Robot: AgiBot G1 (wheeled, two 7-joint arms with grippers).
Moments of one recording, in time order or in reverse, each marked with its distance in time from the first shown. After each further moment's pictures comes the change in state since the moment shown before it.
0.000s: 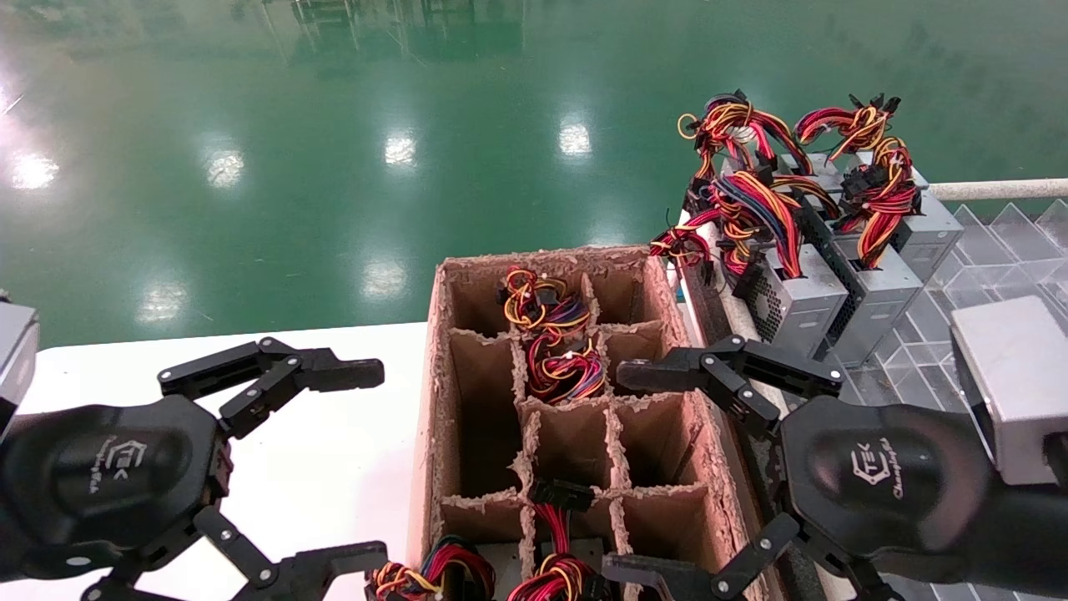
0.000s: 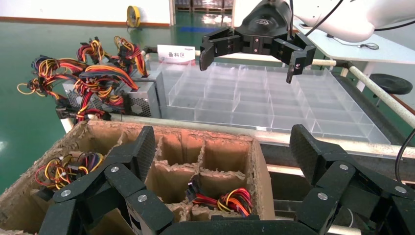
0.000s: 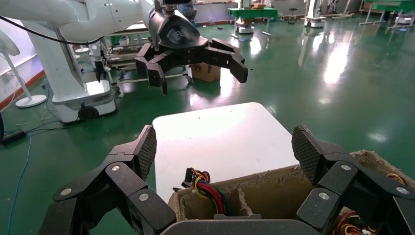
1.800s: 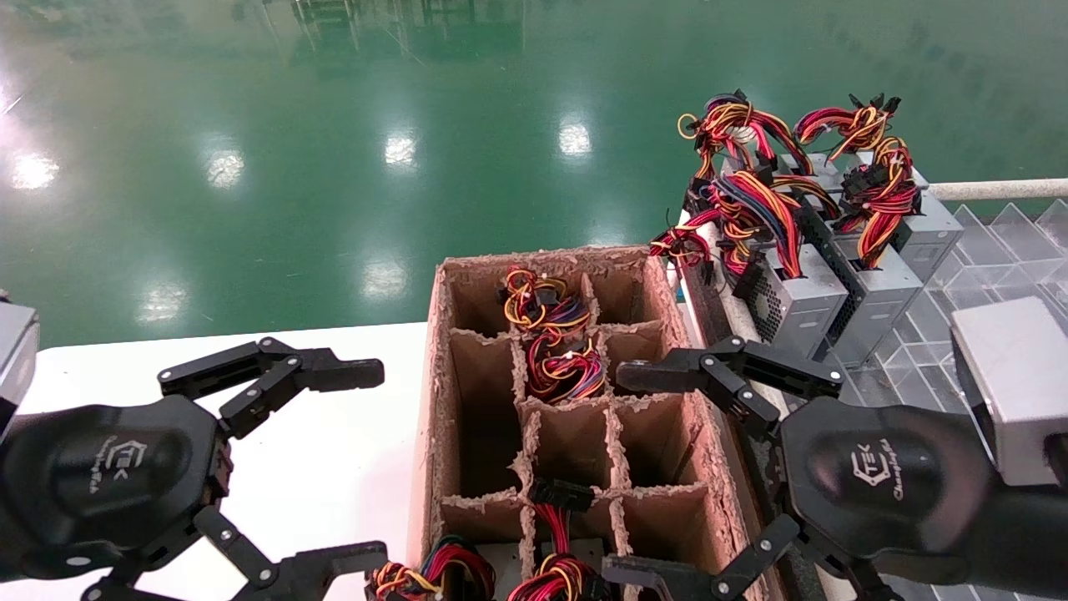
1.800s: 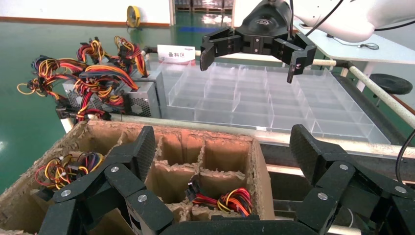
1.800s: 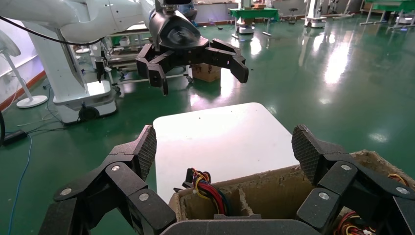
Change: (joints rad) left arm 0.000 0.000 0.000 0.000 0.000 0.000 0.000; right arm -0.001 0.000 0.000 0.000 0.002 -0.001 0.001
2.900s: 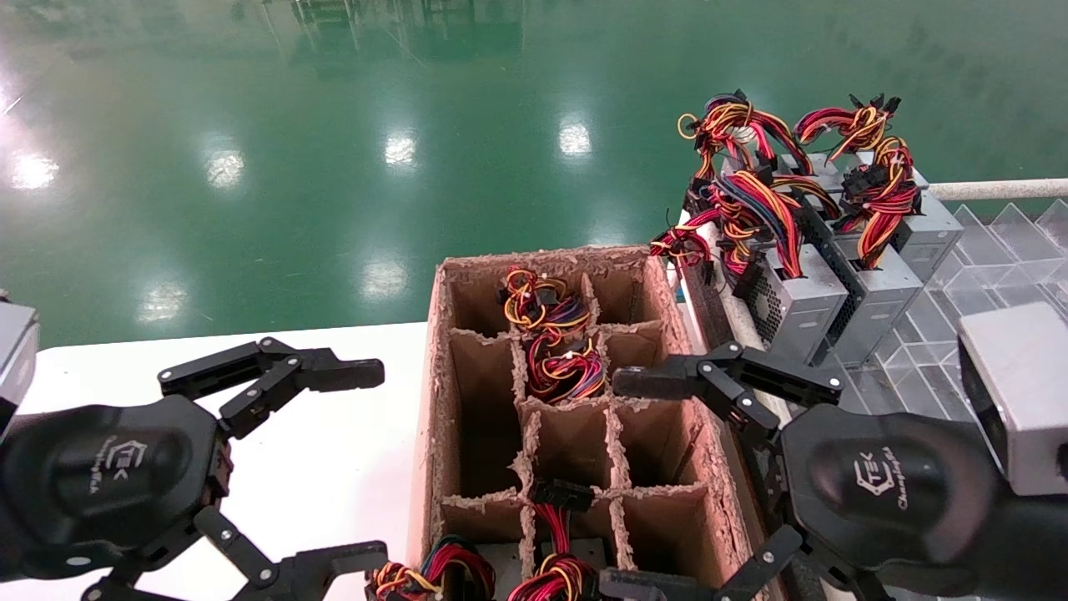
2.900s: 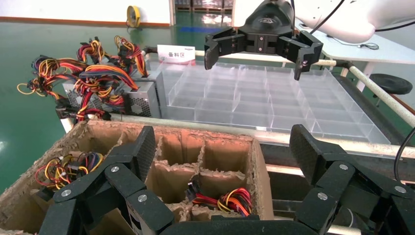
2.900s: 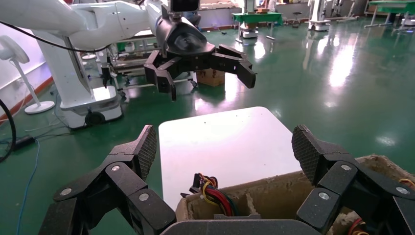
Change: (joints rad) left arm 0.000 0.000 0.000 0.000 0.000 0.000 0.000; right arm -0.013 -0.004 0.002 0.002 0.020 -0.008 0.004
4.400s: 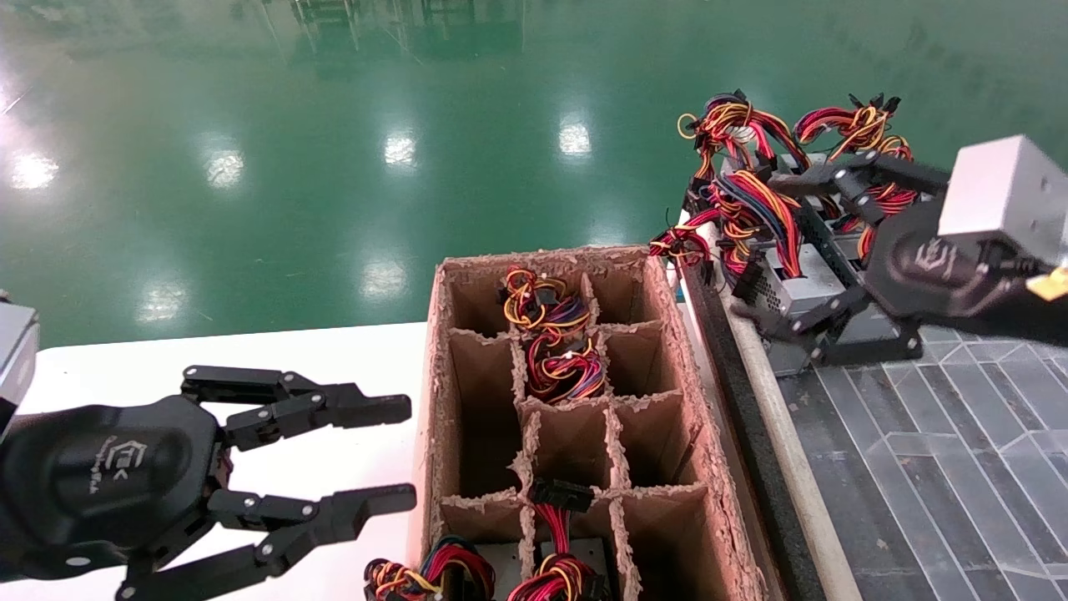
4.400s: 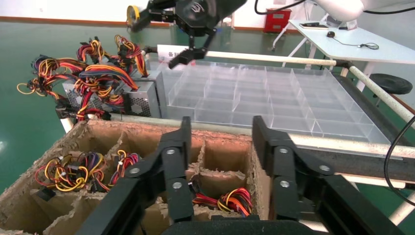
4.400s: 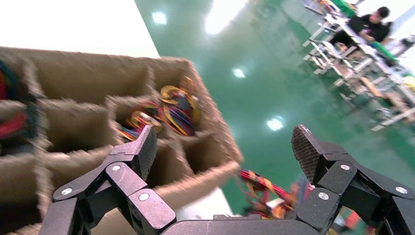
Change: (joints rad) left arm 0.000 0.000 0.000 0.000 0.000 0.000 0.000; right arm 0.317 0.076 -0.032 -0.054 -0.454 0.185 -0.155
